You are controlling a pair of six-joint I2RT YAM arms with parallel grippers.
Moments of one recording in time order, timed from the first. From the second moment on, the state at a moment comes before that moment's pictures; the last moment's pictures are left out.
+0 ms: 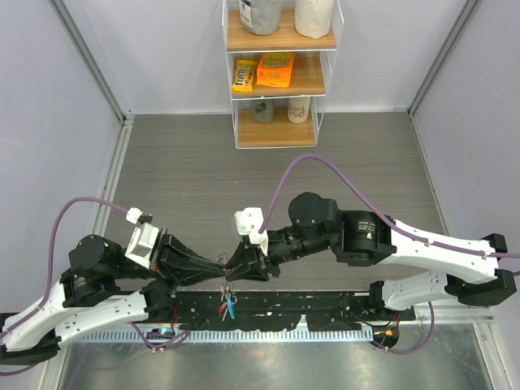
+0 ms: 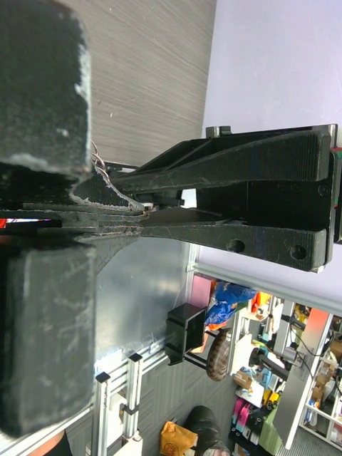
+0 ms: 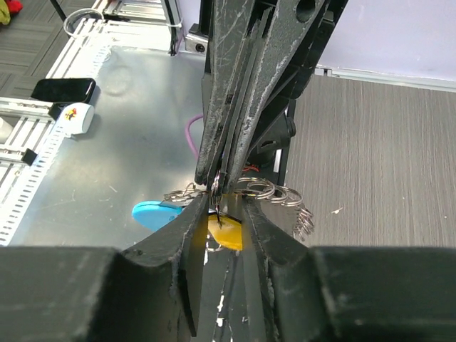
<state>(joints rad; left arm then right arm) -1.15 0.38 0.84 -0.21 0.45 -0.29 1.39 1.22 1.42 -0.45 -0.38 -0.06</state>
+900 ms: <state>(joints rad) -1.15 0.49 0.95 -0.44 0.49 -0.28 1.40 1.32 1.52 -0.67 -0.39 -0.11</state>
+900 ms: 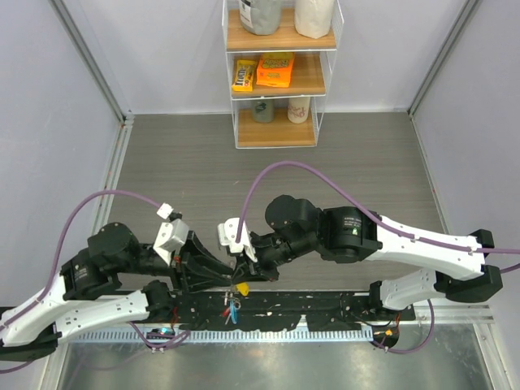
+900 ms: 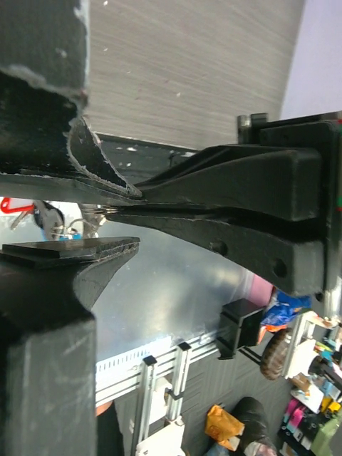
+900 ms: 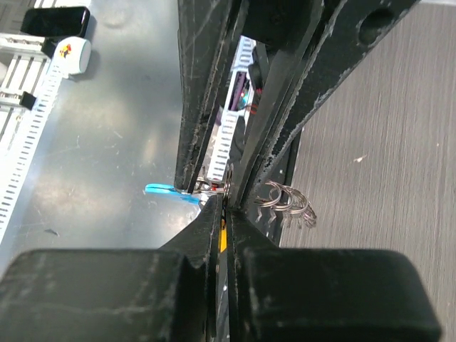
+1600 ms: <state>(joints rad) -1.15 0.52 0.97 -0.59 0.44 -0.26 1.40 1.33 1.57 -0.77 -0.38 -0.11</state>
